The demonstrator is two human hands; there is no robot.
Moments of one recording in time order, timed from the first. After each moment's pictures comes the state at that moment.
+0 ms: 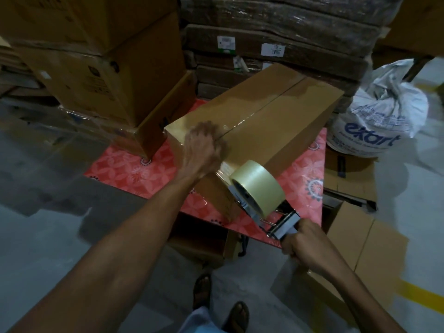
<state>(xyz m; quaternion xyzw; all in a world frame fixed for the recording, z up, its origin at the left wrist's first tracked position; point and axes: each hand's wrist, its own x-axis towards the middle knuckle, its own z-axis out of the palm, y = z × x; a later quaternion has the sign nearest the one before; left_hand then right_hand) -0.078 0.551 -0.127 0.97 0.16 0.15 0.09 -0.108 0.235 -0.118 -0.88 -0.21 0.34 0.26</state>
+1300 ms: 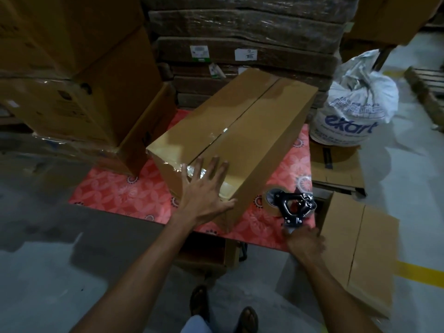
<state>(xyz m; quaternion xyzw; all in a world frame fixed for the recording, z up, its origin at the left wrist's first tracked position) -0.124 0.504 -0.144 1.00 0.06 -0.02 0.02 -0.079 0.227 -0.268 -0.97 0.11 0.19 0.12</state>
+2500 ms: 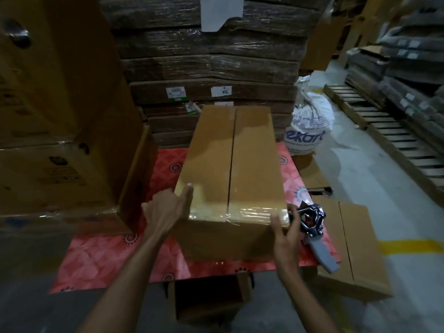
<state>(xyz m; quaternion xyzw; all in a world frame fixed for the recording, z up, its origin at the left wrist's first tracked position) -0.079 0.688 -0.124 0.95 0.26 -0.01 0.19 -0.135 0.420 -0.163 -0.74 0.14 -0.09 0.65</state>
